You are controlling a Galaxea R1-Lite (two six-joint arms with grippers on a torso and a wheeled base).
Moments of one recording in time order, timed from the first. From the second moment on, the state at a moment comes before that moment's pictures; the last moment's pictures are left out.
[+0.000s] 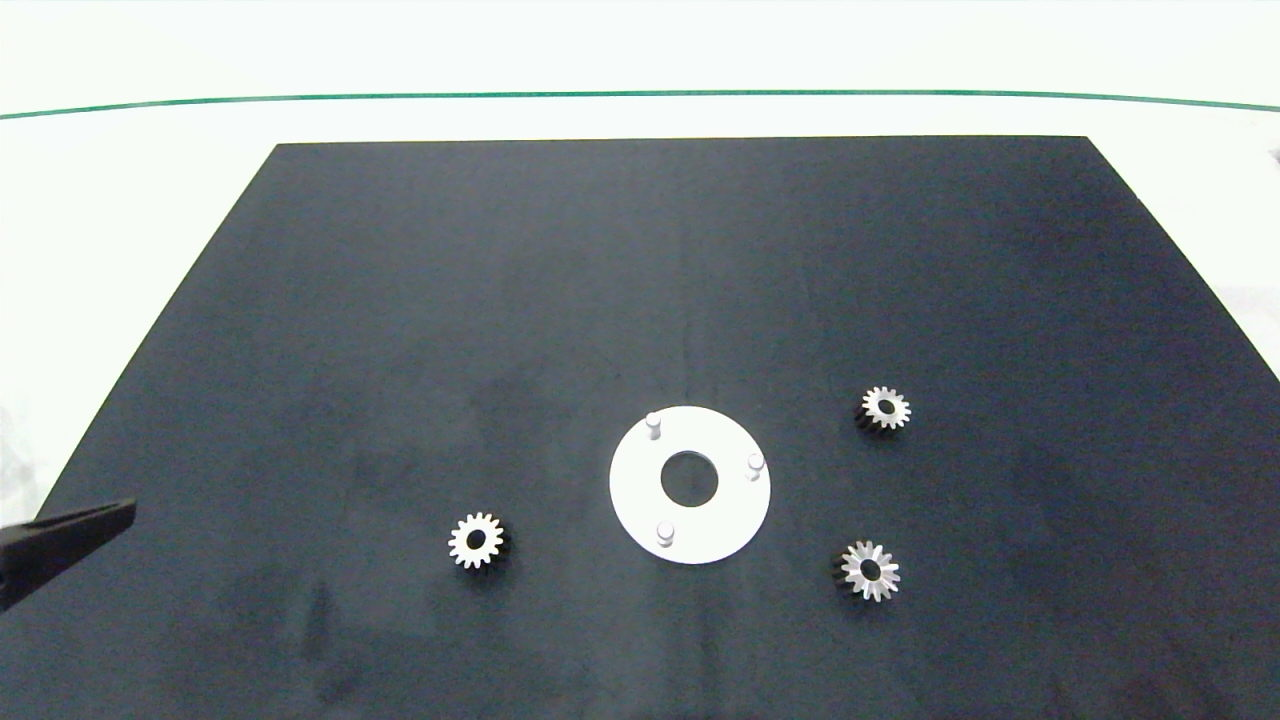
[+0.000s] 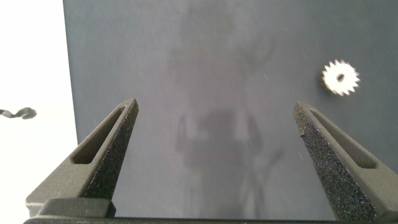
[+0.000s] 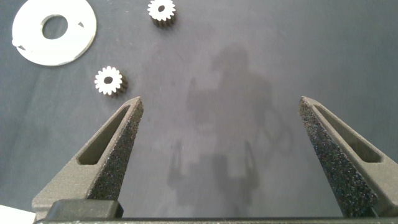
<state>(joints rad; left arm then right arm) 0.00 0.92 -0.93 0.47 0.03 0.15 0.17 0.61 -0.59 0.20 -0.01 -0.11</state>
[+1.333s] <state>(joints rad) -0.05 1.06 -1.04 0.52 0.06 0.17 0.36 1.49 -1.10 0.10 0.06 -0.25</state>
